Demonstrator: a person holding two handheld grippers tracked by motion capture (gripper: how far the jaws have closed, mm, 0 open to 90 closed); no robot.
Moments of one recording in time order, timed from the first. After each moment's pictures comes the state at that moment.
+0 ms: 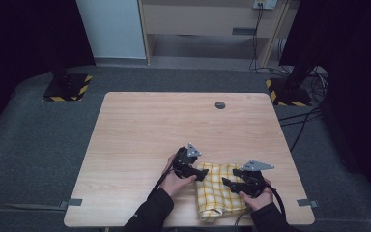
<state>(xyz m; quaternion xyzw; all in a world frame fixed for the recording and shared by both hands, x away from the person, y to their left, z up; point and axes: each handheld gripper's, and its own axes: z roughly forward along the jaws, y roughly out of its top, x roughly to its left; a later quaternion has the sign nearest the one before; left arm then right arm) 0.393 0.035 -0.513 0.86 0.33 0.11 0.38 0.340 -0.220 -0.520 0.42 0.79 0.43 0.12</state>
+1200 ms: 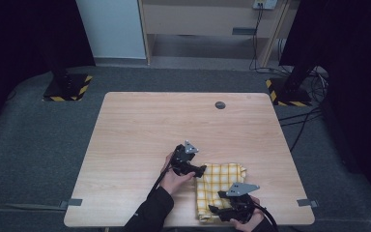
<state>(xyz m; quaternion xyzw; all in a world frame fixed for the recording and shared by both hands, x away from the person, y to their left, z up) 0.404 0.038 -0.518 0.85 0.37 0.11 0.37 0.281 -0.180 -0.530 0.32 0.85 0.41 0.05</state>
